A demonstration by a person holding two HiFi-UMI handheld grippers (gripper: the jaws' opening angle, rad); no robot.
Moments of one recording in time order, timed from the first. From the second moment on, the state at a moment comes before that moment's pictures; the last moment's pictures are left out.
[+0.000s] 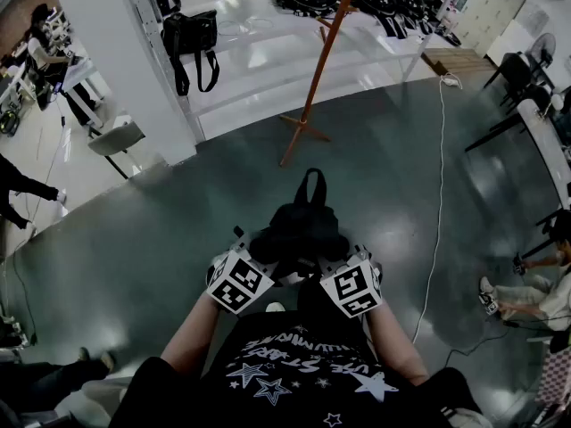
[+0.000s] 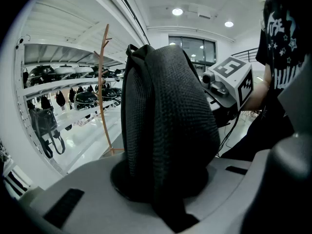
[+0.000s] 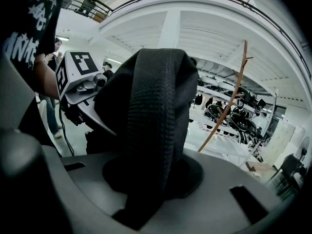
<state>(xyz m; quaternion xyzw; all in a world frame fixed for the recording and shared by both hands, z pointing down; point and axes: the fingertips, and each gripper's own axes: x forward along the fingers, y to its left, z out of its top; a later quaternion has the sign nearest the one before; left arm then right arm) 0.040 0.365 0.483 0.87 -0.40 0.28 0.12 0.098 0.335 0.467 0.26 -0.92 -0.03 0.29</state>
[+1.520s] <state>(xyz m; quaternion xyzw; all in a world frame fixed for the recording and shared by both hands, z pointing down) -0.005 0.224 0.495 0.84 -0.42 0.32 0.13 0.047 0.189 0.480 0.22 -0.94 0.00 0.26</state>
